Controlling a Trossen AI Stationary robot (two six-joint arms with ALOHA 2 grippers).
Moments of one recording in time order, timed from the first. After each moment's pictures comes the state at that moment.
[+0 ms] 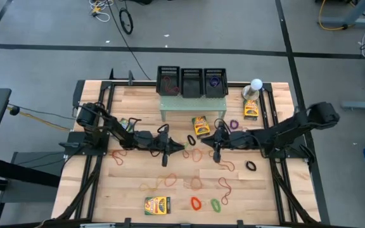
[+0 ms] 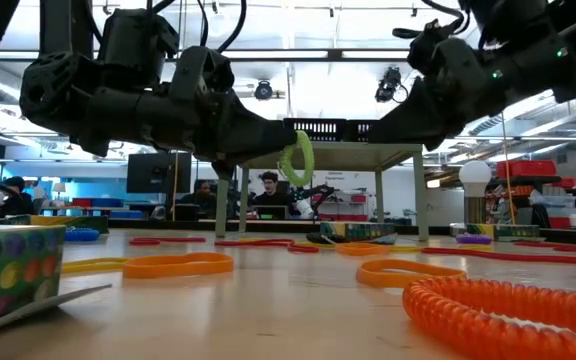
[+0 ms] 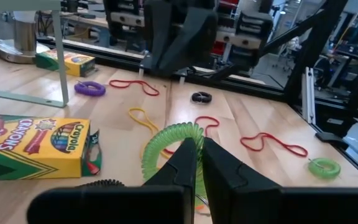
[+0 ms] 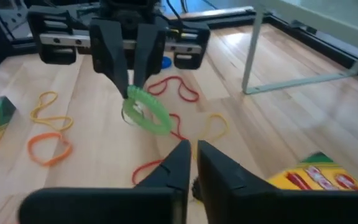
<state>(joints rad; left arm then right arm) -0.15 1.89 0.49 1.33 -0.15 -0.19 0.19 1.40 0.43 0.60 0.33 0.19</state>
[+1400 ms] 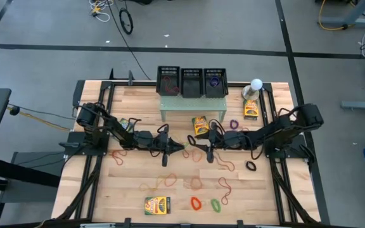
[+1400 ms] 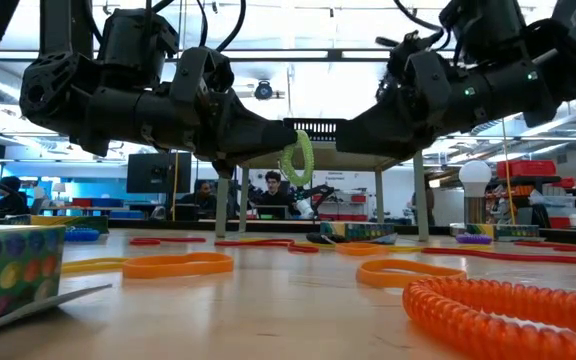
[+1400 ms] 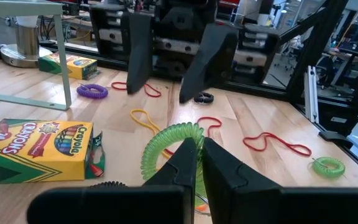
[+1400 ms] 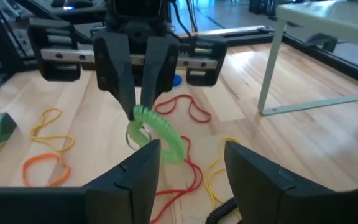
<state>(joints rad) -0.15 1.89 0.49 1.33 -0.16 -0.17 0.15 1.61 0.47 0.88 0.27 0.14</state>
